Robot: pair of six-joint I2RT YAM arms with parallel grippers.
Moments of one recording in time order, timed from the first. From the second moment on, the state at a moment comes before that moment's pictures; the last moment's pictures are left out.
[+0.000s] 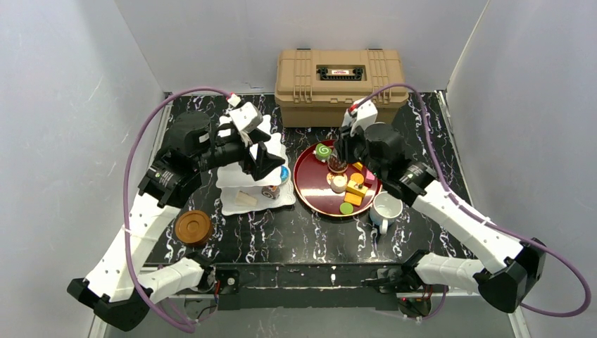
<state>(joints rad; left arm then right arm) -0.53 1.02 1.34 -0.57 0.56 0.11 0.75 1.12 1.13 -0.30 0.20 0.14</state>
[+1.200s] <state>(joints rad) -0.53 1.02 1.37 -0.69 0.50 0.21 0.75 1.21 0.76 0.08 0.40 0.15</state>
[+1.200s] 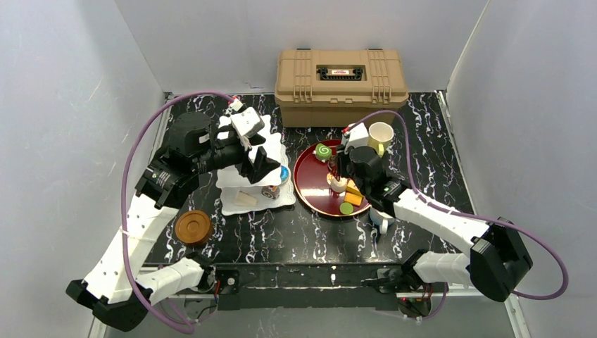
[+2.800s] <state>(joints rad) -0.53 1.03 1.41 -0.69 0.49 0.22 0.73 1.23 0.65 0.23 0.39 0.17</state>
